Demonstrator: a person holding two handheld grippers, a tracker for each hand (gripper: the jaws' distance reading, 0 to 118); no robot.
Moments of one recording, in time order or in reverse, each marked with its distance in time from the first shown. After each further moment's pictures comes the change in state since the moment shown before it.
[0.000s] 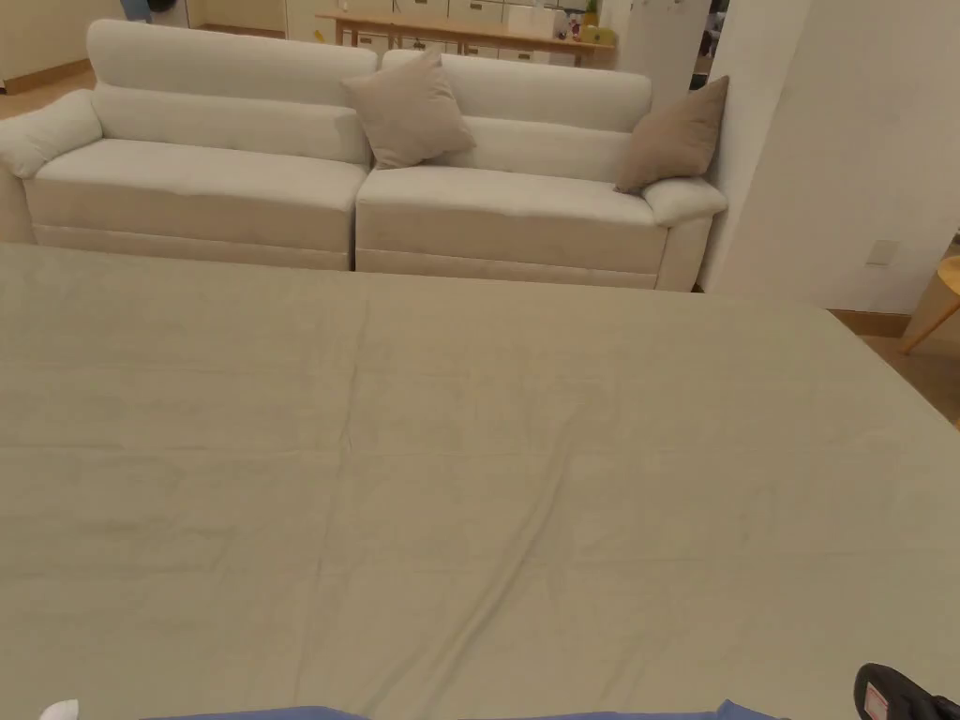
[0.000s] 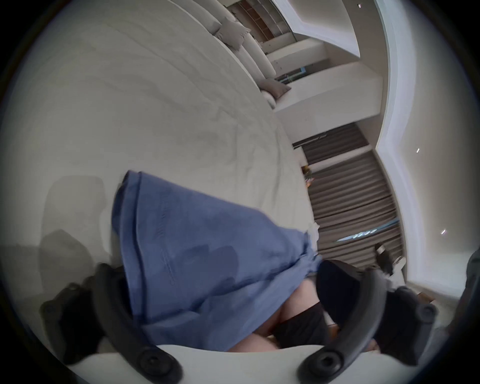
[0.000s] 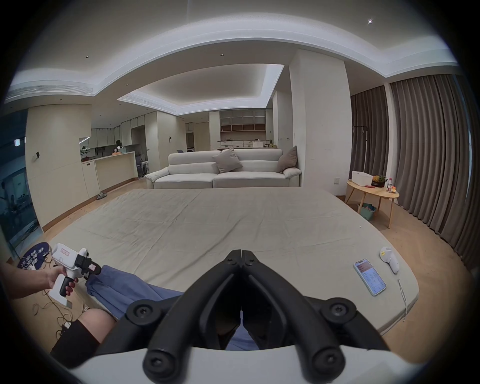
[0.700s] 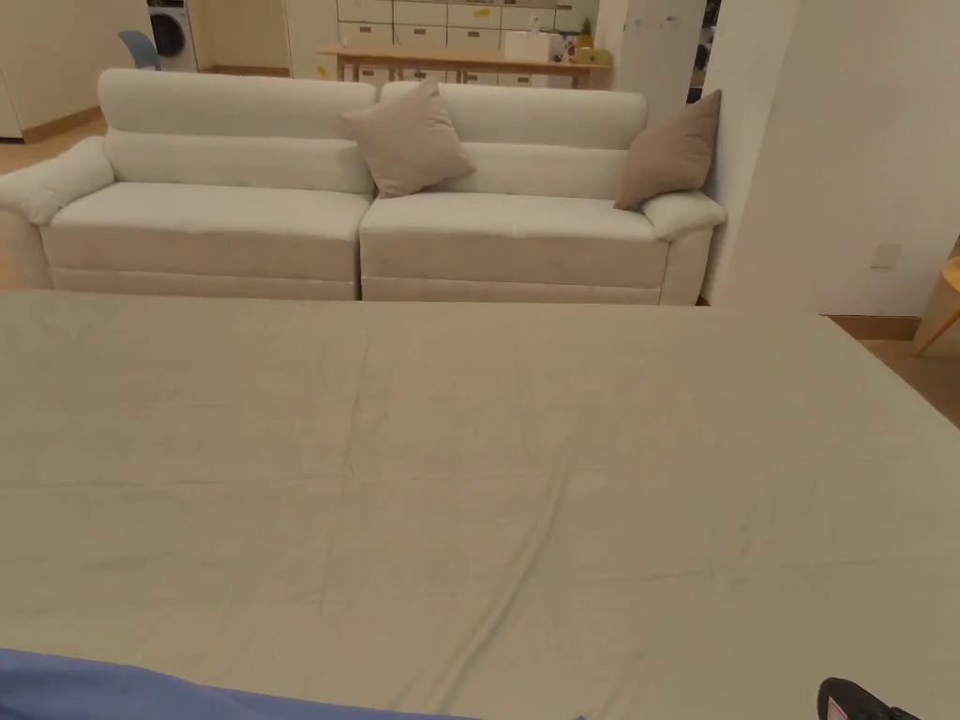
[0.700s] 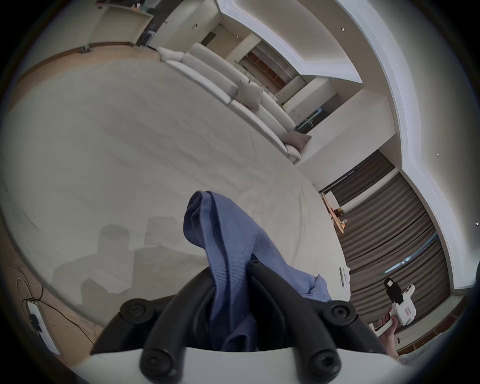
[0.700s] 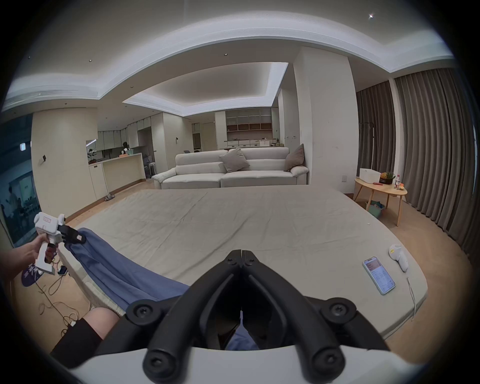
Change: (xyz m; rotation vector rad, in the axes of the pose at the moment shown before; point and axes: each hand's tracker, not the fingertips) left arm 0.075 0.044 0.158 0.343 0.313 -0.125; right arm 0.009 -0.007 -0.001 0.001 0.054 -0.022
